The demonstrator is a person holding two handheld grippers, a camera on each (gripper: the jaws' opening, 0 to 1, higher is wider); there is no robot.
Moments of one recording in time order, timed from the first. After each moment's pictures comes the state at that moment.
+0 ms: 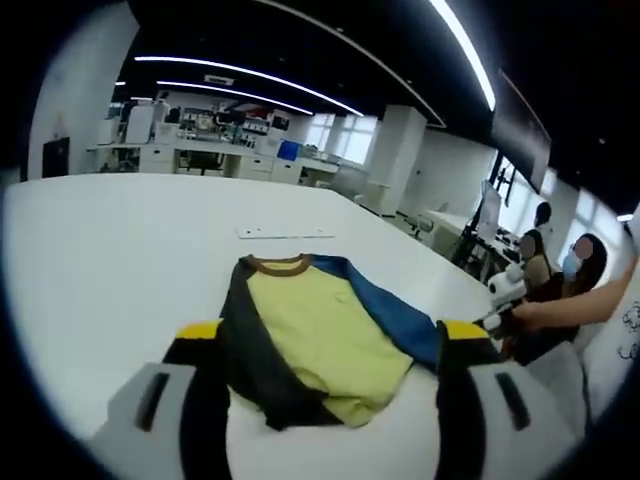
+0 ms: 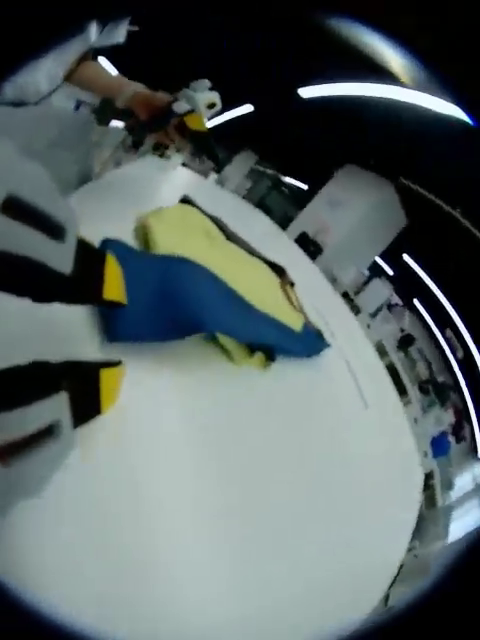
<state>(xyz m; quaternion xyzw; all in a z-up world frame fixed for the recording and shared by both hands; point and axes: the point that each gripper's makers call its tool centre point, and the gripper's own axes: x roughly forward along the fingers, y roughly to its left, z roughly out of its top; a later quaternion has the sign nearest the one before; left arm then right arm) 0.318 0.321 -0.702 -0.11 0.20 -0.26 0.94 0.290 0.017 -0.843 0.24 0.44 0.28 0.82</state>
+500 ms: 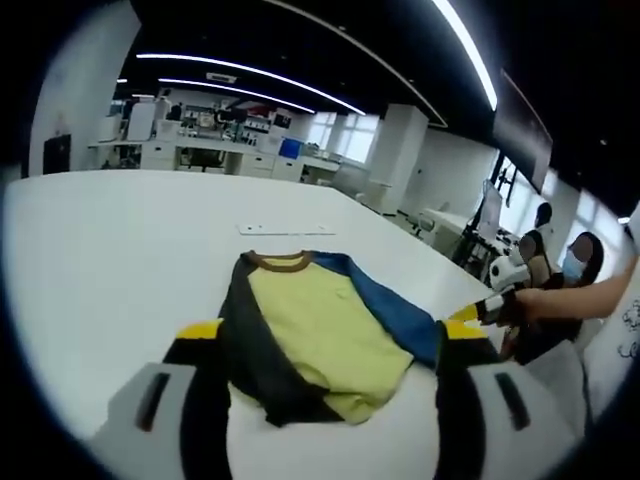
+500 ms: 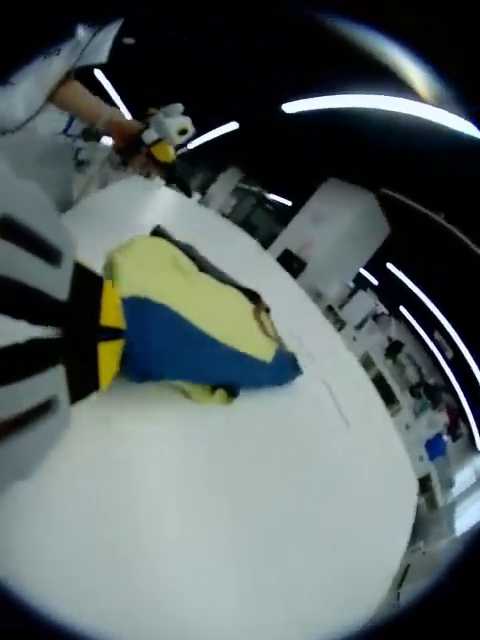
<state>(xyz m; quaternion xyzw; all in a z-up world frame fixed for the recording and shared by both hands) 0.314 0.321 -0.706 -0.11 0.20 -0.26 0.94 0.315 0.054 -0.781 0.24 0.39 0.33 0.82</state>
